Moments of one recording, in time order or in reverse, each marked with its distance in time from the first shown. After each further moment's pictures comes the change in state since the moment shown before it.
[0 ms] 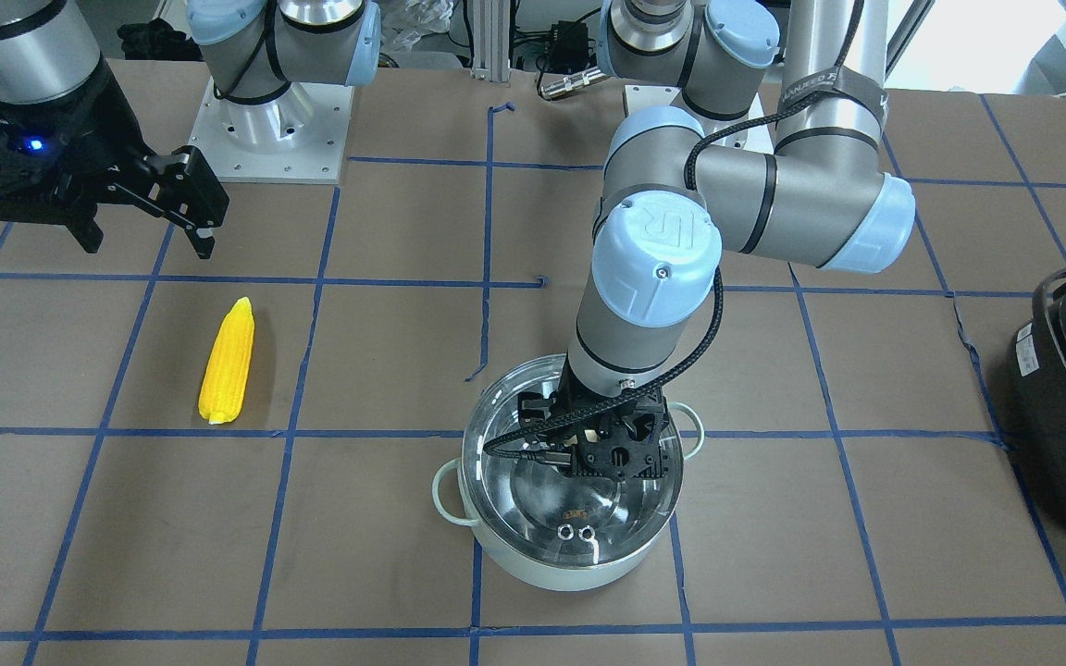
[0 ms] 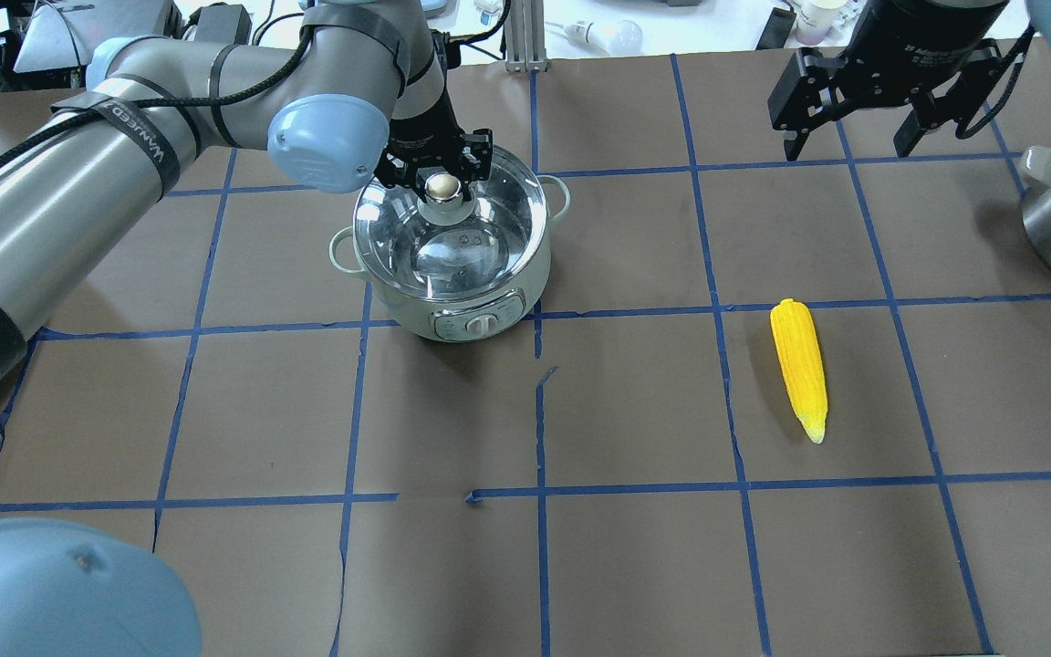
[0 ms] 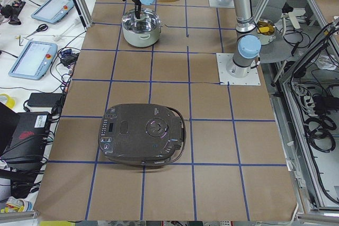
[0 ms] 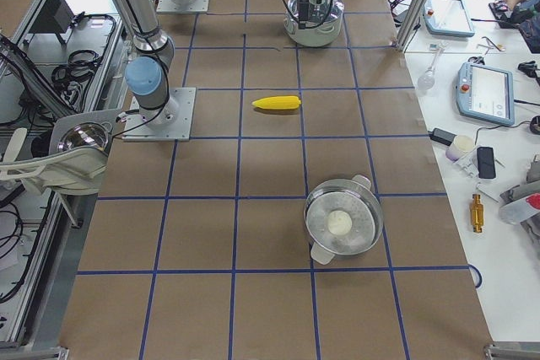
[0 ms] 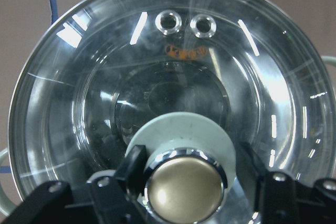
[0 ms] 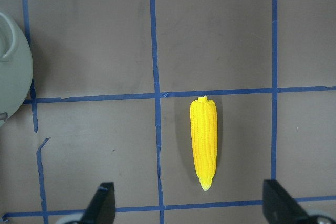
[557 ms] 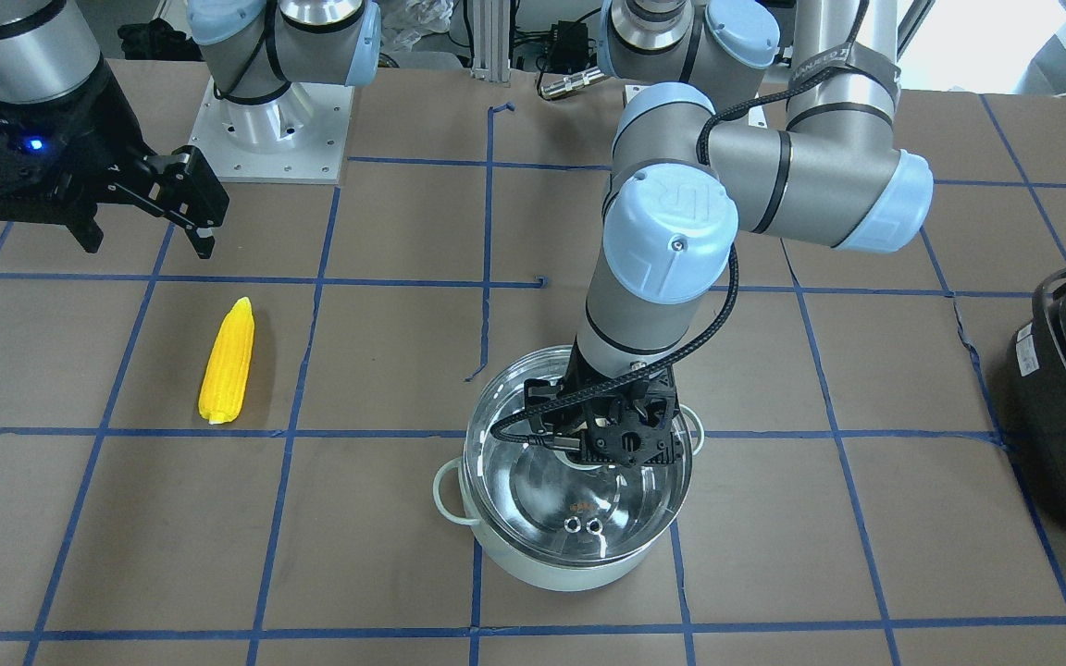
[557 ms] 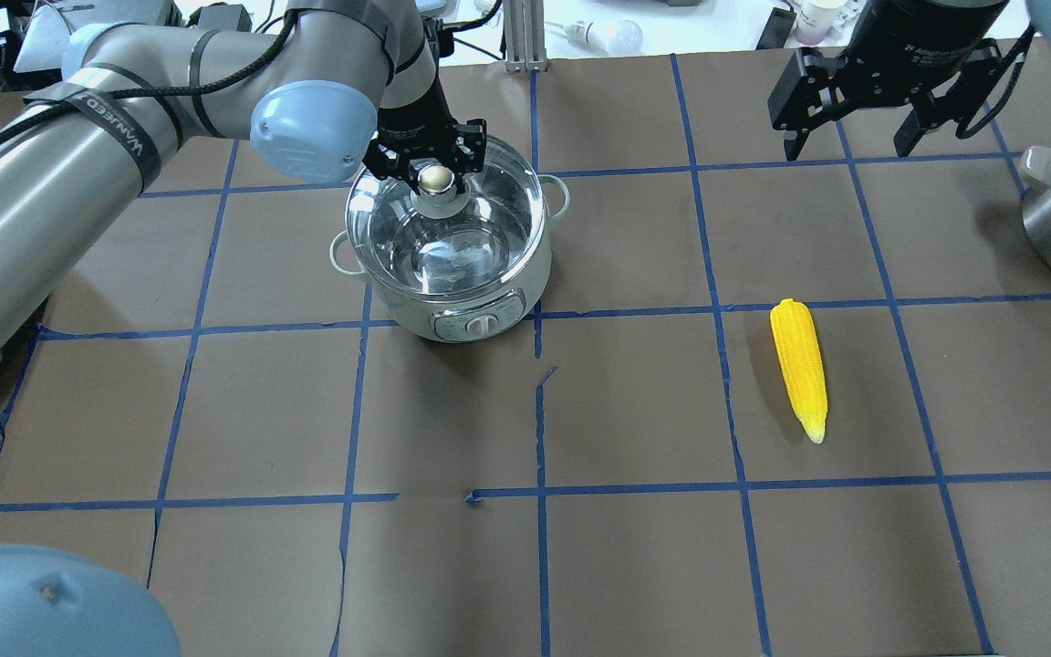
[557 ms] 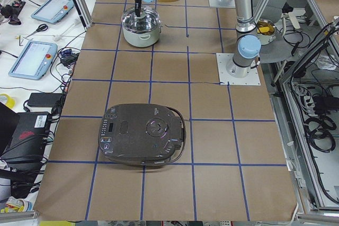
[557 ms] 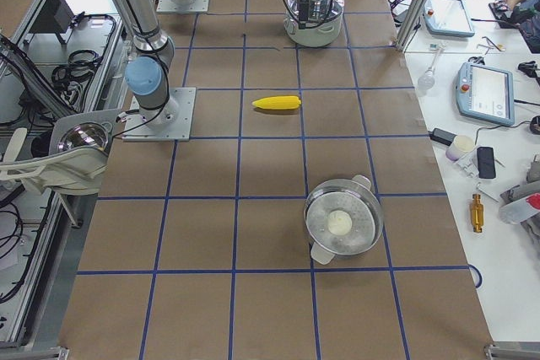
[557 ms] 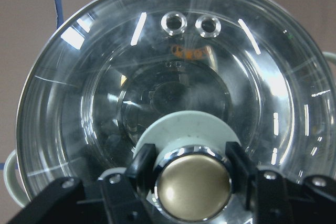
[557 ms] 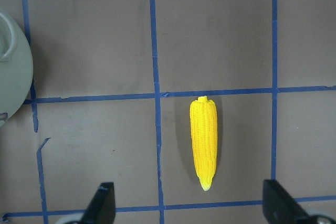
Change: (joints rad) left arm 0.015 0.038 0.019 -0.047 0.000 0.009; right arm 0.000 0.000 0.000 0.000 0.000 0.000
